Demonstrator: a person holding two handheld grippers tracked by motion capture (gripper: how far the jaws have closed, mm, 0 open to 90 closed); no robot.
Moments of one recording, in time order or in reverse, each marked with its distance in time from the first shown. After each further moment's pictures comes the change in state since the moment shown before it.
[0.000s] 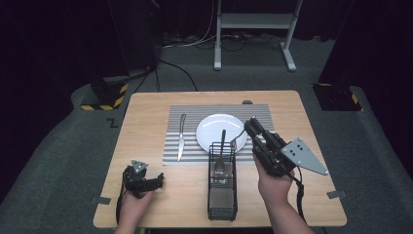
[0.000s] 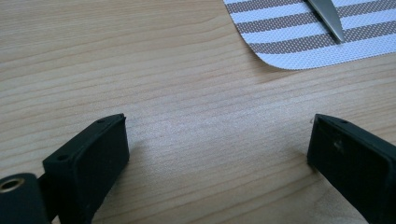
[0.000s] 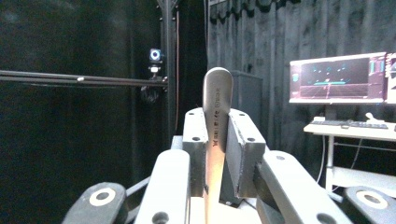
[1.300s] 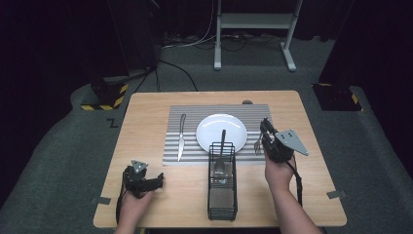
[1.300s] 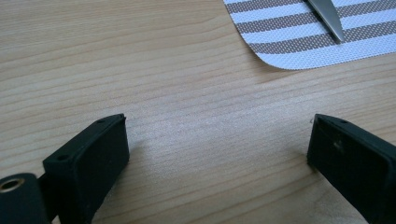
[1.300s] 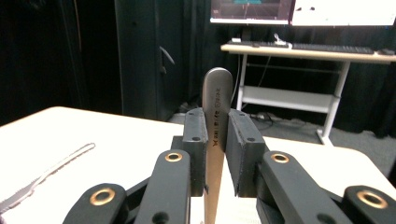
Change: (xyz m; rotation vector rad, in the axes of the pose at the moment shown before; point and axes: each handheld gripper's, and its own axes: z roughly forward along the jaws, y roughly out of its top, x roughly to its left) left arm 0.000 0.000 0.000 0.000 -0.001 0.001; right arm -0.082 -0.104 0.025 0.323 -0.340 -0.068
